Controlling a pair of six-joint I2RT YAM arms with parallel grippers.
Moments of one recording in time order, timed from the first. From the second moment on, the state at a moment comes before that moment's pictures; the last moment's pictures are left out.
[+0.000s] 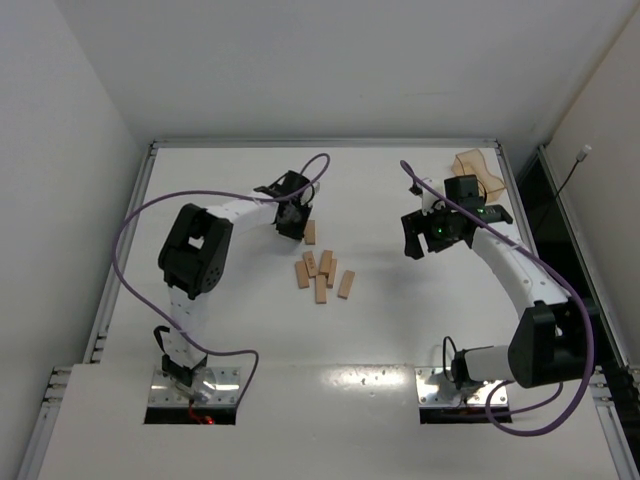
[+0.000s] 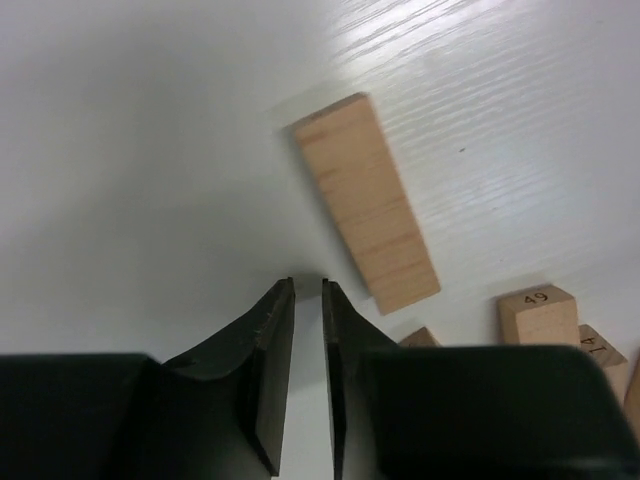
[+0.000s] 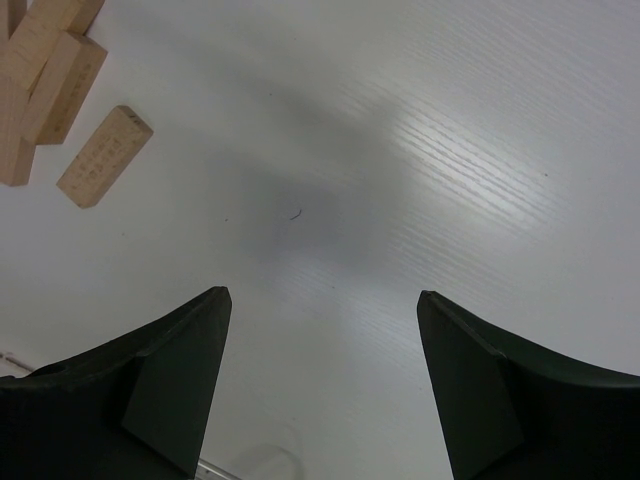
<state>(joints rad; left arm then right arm) -0.48 2.08 1.47 -0.45 0.04 -0.12 0.12 1.35 1.00 -0.66 -0.27 -0.25</state>
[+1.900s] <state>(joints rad) -0.58 1.98 1.35 -0.63 -0.03 -0.63 0.10 1.33 0.95 -0.66 -0.27 -0.25</state>
